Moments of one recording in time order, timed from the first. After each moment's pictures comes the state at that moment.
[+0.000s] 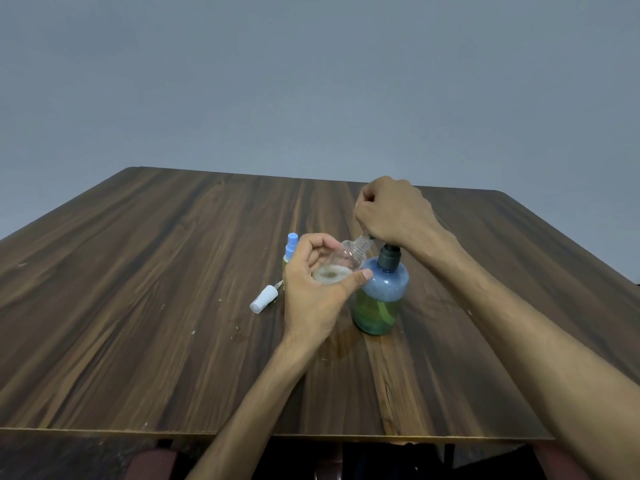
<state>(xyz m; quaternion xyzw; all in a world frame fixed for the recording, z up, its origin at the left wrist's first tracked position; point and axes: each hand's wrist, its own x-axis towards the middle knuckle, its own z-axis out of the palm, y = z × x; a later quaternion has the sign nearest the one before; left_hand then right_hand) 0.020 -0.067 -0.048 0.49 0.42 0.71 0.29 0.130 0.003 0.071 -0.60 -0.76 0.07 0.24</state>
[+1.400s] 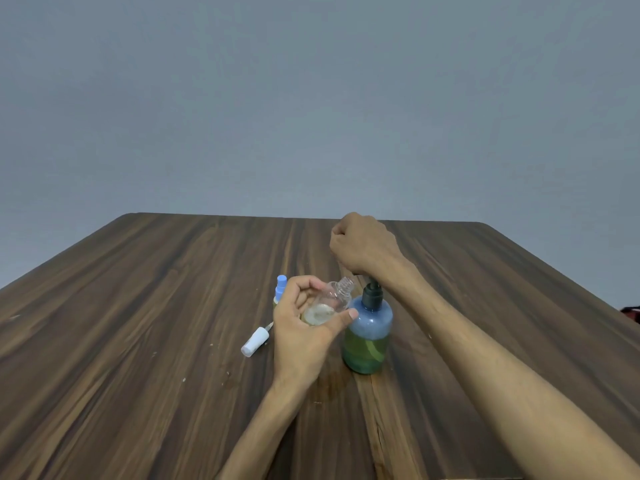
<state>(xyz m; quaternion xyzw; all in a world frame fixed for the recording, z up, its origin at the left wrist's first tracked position) 0.020 -0.069 -0.045 0.48 0.42 0.71 0.29 0.118 0.009 0.080 -0.58 -0.77 0.09 0.25</state>
